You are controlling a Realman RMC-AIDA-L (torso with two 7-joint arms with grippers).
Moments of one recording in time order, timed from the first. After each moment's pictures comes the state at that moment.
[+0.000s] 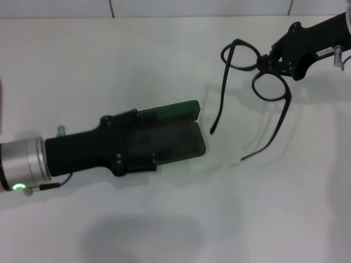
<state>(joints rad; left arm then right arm) -0.41 -2.08 0.79 0.50 1.79 1.67 -1.08 0.98 1.95 -0.81 -0.69 -2.36 -1.44 1.48</state>
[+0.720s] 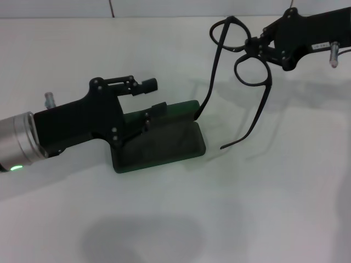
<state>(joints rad) -0.43 -2.07 0.80 0.49 1.61 1.73 -0.80 0.89 1.96 -0.82 -0.68 -2.10 -1.42 1.31</state>
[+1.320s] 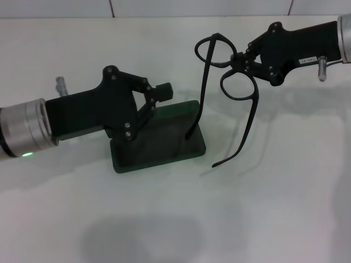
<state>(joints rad) -0.49 -2.07 0.81 0.50 1.63 1.74 -0.63 0.90 1.99 -0.81 -0.63 -2.09 -1.45 1.25</state>
